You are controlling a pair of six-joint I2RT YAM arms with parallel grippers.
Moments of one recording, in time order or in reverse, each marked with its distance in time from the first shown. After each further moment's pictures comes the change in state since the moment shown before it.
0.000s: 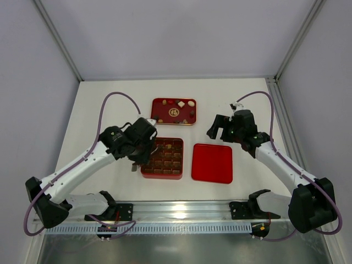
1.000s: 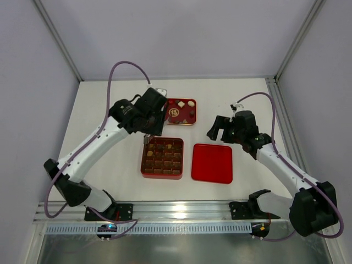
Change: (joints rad) left arm 0.031 0.232 0.423 -0.027 -0.099 0.073; right arm 0.000 -0.032 -0.007 -0.014 -0.016 -0.008
